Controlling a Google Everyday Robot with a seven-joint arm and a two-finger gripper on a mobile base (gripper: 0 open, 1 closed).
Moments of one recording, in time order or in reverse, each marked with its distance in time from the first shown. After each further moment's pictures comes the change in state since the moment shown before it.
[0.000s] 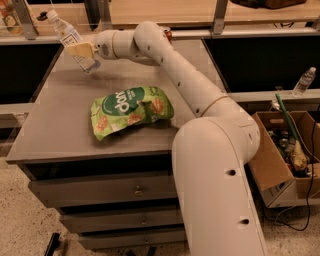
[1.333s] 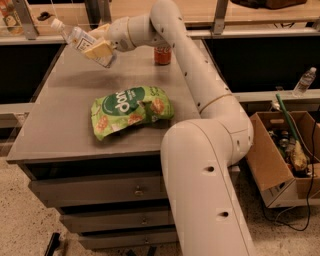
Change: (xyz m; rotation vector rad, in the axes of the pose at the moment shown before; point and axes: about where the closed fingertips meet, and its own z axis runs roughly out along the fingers) arm -0.003 0.001 -0.053 -0.165 0.133 -0.398
